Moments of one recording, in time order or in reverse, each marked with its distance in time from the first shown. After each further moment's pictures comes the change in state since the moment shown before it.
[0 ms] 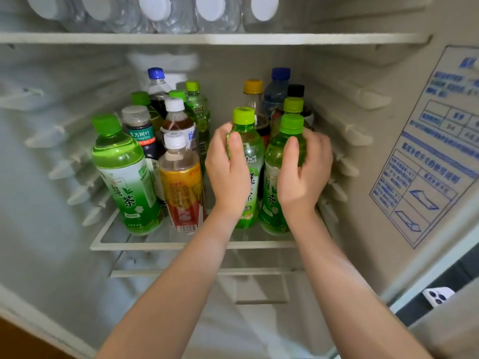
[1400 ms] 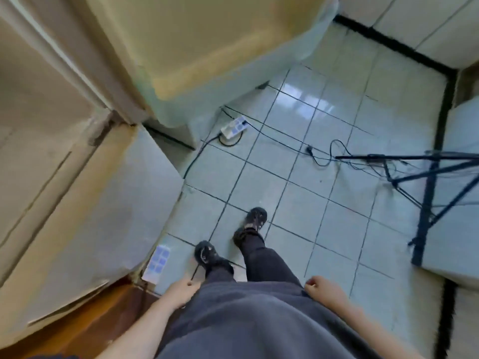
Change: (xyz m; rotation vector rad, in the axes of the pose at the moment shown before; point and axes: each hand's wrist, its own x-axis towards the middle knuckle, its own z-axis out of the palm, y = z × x) left_hand -0.488 -0.045 -0.358 0.972 -2.578 -0.799; right_hand -0.641 -0.192 -0.444 -0.759 -0.577 2.152
